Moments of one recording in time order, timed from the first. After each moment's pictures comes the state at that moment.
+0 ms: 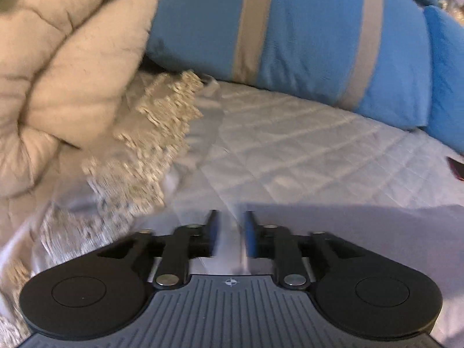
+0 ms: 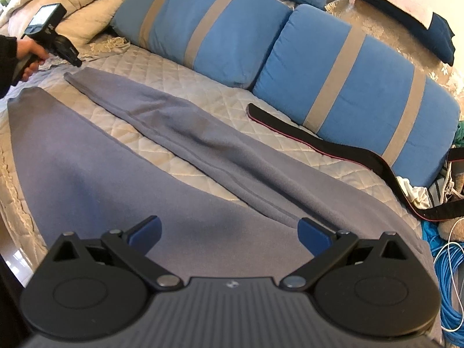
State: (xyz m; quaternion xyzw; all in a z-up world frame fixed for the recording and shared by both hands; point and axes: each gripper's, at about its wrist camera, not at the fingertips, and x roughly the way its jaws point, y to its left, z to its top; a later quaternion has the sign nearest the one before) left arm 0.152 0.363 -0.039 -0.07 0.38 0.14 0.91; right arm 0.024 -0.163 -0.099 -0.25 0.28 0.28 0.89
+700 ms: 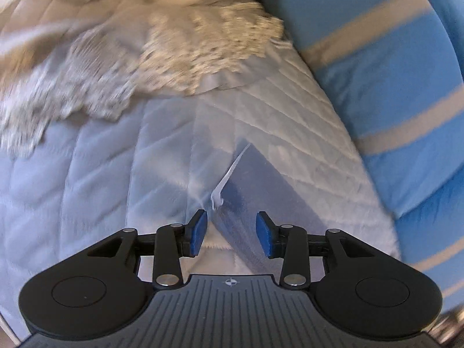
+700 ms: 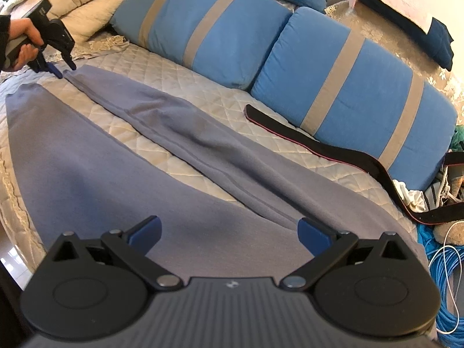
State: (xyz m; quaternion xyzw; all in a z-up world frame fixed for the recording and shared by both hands) left arm 0.116 0.393 -0.055 -0.47 0.39 0.20 0.77; right arm 0.023 -0.161 -0.100 -0.25 0.27 0.27 0.89
